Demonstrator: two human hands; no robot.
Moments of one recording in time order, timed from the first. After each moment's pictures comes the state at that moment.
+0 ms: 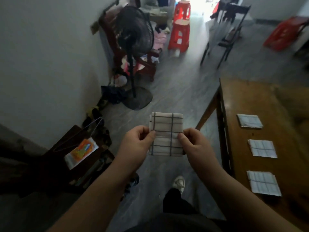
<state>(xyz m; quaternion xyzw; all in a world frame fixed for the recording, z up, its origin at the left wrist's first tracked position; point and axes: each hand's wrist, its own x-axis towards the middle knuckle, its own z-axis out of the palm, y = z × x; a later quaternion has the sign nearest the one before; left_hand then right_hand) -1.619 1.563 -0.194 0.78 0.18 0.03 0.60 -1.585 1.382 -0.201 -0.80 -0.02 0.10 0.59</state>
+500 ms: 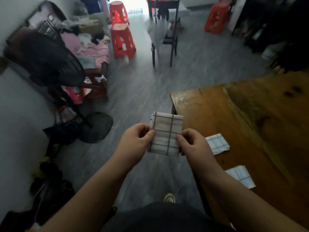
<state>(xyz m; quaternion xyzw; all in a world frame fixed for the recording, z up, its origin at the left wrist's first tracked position) -1.259 1.416 -0.202 0.84 0.02 -0.10 0.54 -1.303 1.228 -0.219 -0.77 0.12 0.03 0.63</state>
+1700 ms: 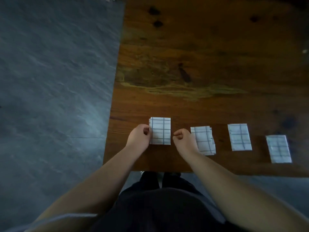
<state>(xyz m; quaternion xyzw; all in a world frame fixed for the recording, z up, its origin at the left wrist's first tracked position) -0.874 1.116 -0.407 0.74 -0.44 -0.49 0.11 -1.062 1.114 -0.398 -0.46 0.75 -0.06 0.47</state>
